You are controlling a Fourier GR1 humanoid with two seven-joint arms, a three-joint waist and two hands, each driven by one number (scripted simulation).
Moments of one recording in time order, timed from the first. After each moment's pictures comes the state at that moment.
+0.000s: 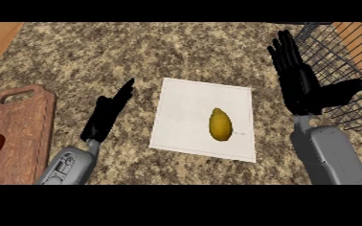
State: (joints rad) left arm -0.24 0.28 -0.33 -1.30 0.13 0.07 0.16; right arm -0.36 -0.26 0.12 -1.44 -0.34 -0.19 -0.04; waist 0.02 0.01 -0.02
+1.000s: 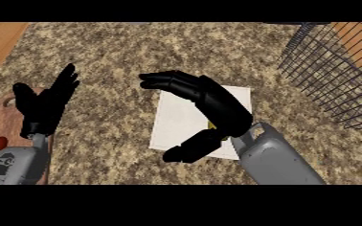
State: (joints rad) left arm -0.20 0.41 -0.05 -1.34 0.24 0.09 0.15; right arm -0.57 -0.16 0.52 -1.58 0.10 0.02 -0.14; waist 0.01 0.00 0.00
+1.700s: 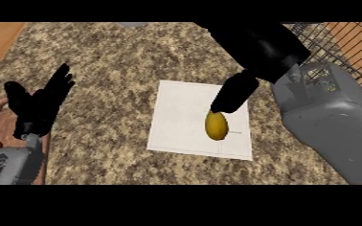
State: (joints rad) left arm -0.19 0.42 -0.02 -1.34 0.25 0.08 0.17; right arm -0.98 -0.42 0.43 -1.63 0.20 0.37 0.62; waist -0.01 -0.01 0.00
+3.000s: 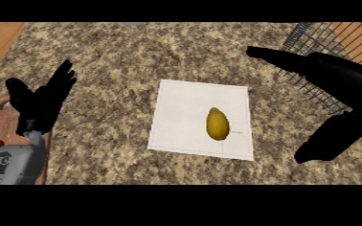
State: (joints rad) left arm -0.21 0.37 0.02 -1.37 0.20 0.05 0.20; right arm -0.55 -0.51 0.10 -1.87 -0.04 0.74 0.52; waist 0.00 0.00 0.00
